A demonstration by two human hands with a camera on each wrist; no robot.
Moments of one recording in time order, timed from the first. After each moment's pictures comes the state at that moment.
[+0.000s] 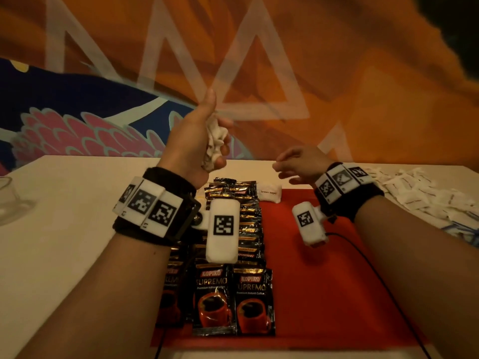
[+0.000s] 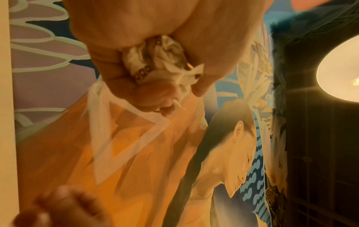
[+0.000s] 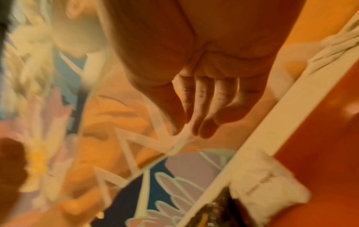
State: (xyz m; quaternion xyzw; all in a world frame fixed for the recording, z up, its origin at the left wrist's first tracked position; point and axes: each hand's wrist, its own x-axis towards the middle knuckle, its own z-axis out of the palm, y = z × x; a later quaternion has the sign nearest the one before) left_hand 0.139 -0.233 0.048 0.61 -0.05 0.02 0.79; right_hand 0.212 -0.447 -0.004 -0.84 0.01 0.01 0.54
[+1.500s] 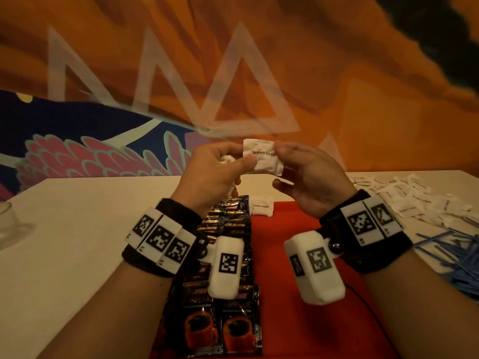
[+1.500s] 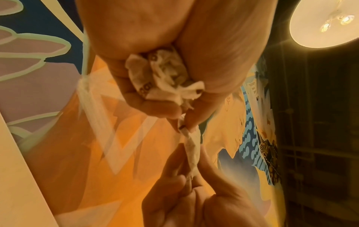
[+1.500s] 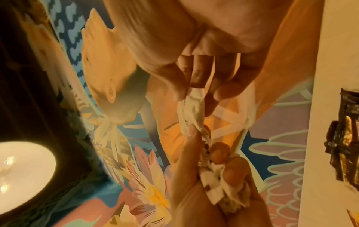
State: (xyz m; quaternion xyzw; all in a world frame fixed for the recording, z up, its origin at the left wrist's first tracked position) left_hand 0.136 -0.267 0.027 0.75 -0.19 0.13 0.62; right_hand 0.129 -0.439 0.031 -0.59 -0.07 -0.02 0.80
